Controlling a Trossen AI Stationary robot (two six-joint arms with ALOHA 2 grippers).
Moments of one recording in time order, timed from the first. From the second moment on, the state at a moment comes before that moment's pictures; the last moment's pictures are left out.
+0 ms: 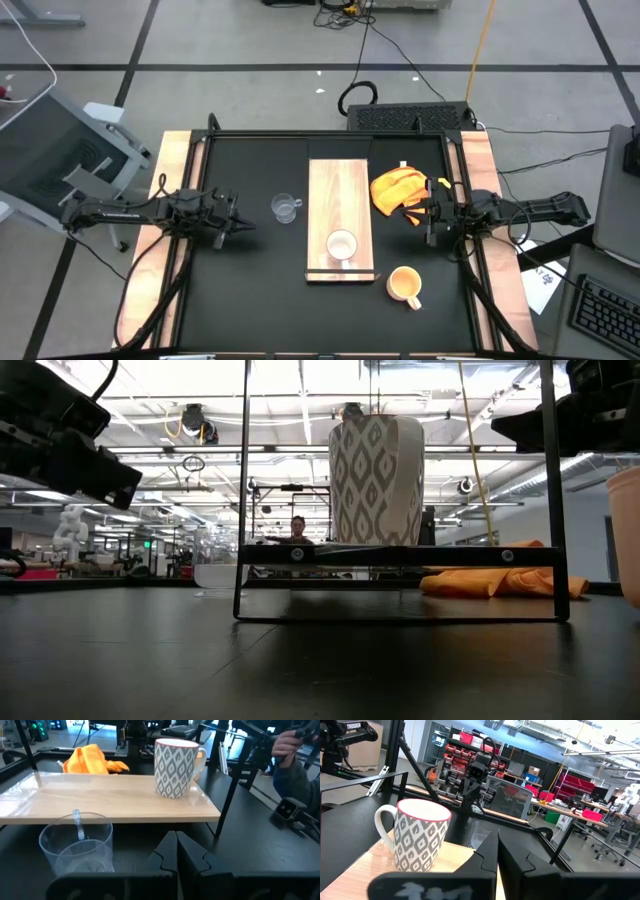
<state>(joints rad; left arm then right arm) 0.04 0.25 0.02 0.04 0.23 -0.06 0.07 0.18 0.04 0.21 0.08 -0.30</state>
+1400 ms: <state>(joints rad) 0.04 0.25 0.02 0.02 0.18 -0.11 0.07 0.18 0.04 0.19 0.08 -0.30</state>
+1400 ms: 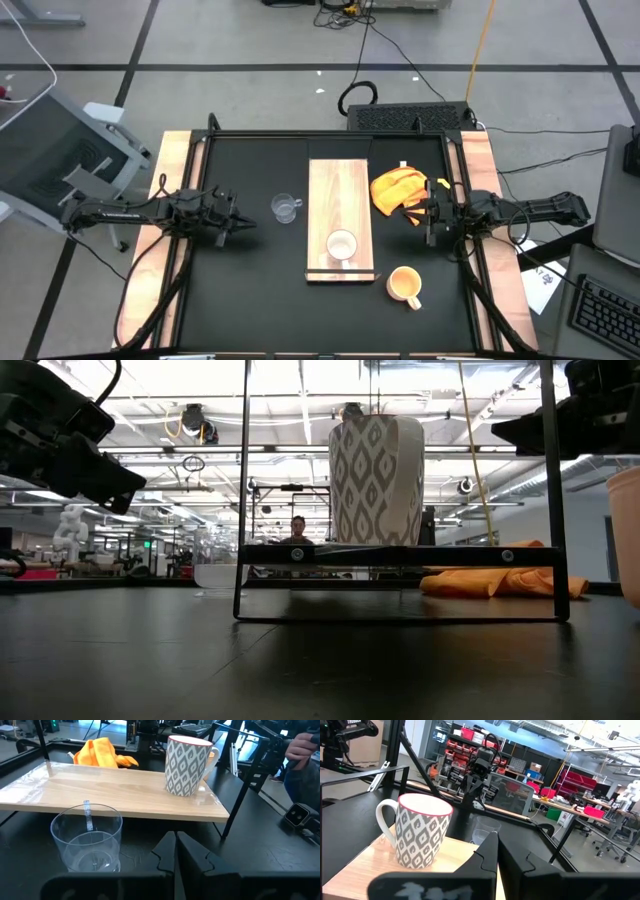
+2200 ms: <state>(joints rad) 0.04 0.25 0.02 0.03 0.18 -0.10 0.07 0.36 0.19 0.27 -0.14 -0.15</state>
